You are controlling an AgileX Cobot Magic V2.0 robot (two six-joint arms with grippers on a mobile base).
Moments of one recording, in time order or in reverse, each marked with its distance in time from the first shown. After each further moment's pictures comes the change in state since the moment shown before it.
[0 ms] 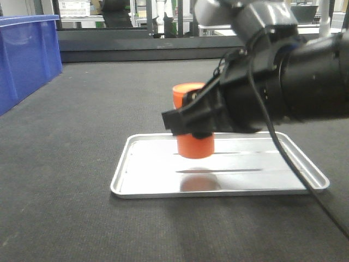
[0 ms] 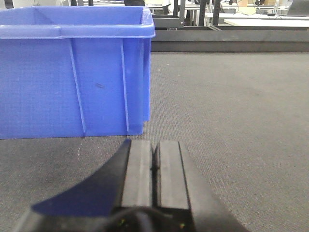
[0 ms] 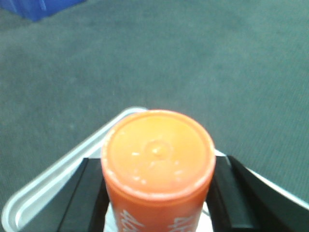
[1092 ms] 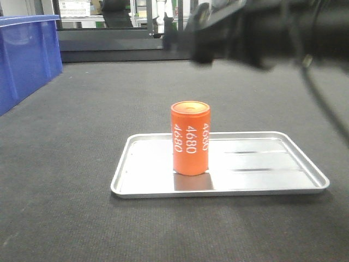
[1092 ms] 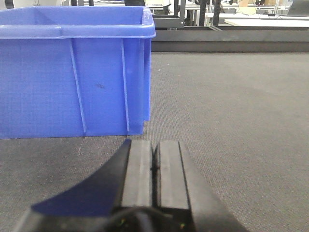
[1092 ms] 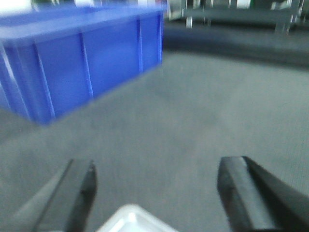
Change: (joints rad) left arm 0.000 0.000 0.000 0.000 0.000 0.000; right arm 0.000 -0.169 0.032 0.036 -0.221 0.002
